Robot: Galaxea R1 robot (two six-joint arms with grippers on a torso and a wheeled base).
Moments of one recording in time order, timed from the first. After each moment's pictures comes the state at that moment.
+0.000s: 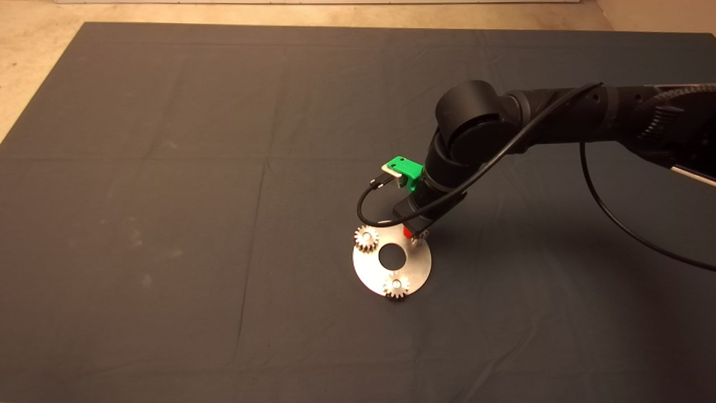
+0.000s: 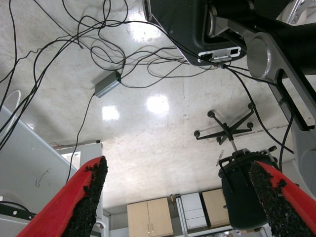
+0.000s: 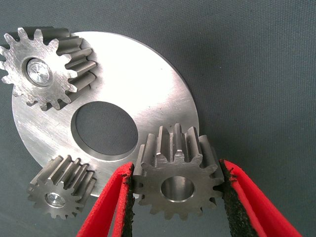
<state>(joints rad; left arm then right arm) -0.32 1.38 -0.32 -0.17 1.52 -0.93 0.36 2.77 -1.16 -0.25 -1.53 0.99</state>
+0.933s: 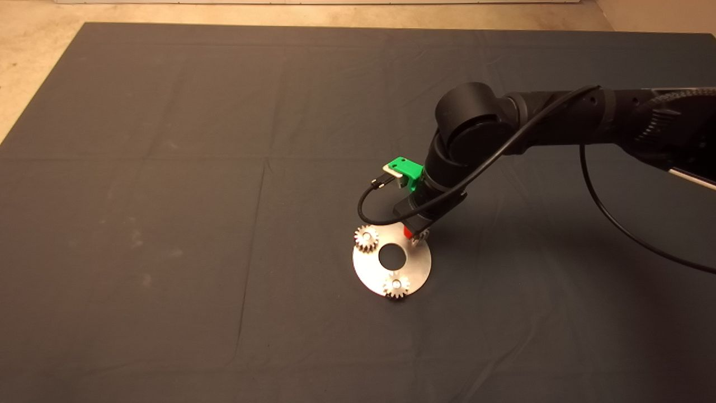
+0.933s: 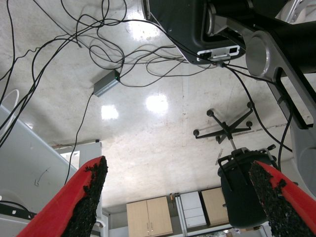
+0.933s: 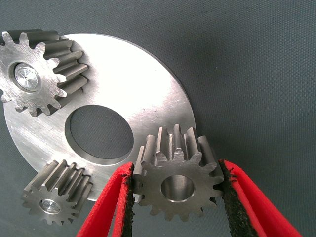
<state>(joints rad) -0.32 1.38 -0.32 -0.17 1.52 -0.93 0.35 2.77 -1.18 -0.24 -1.53 0.99</state>
